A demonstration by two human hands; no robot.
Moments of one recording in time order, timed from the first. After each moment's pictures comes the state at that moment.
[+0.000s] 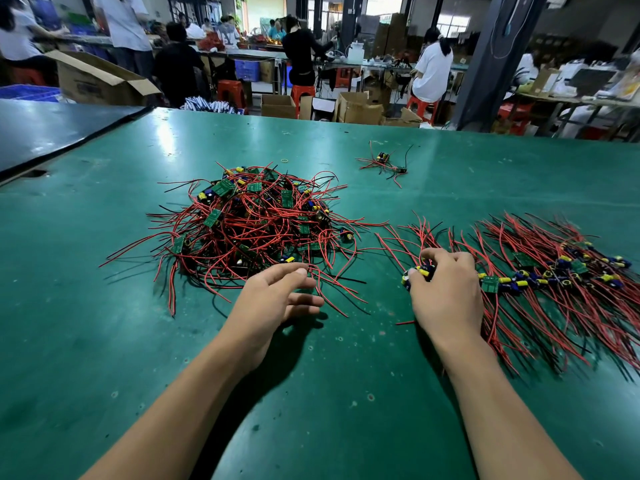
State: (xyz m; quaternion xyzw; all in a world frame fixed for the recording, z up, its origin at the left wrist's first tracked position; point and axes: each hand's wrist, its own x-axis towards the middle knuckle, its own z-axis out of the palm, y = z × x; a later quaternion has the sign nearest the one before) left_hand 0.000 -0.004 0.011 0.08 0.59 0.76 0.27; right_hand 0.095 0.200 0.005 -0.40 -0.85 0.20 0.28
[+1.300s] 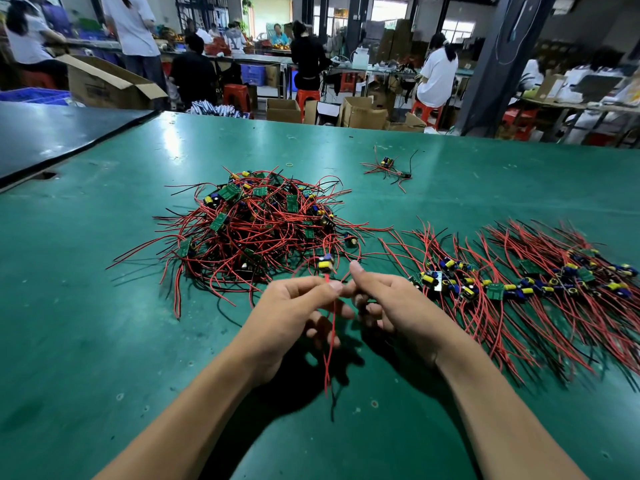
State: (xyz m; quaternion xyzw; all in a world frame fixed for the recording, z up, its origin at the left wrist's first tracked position) left_hand 0.021 -0.008 0.024 0.22 0.60 0.70 0.32; right_hand 0.084 0.156 0.024 -0.17 -0.70 0.69 0.00
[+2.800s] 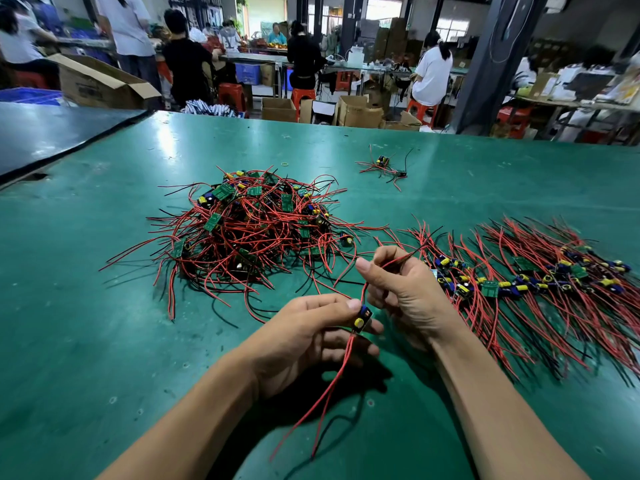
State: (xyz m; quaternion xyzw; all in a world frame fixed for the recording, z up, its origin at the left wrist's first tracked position) left_hand 0.033 -0.001 0.022 0.23 0.50 0.69 0.48; right_hand 0.080 0.166 0.019 -0.08 -0.54 0.82 0.18
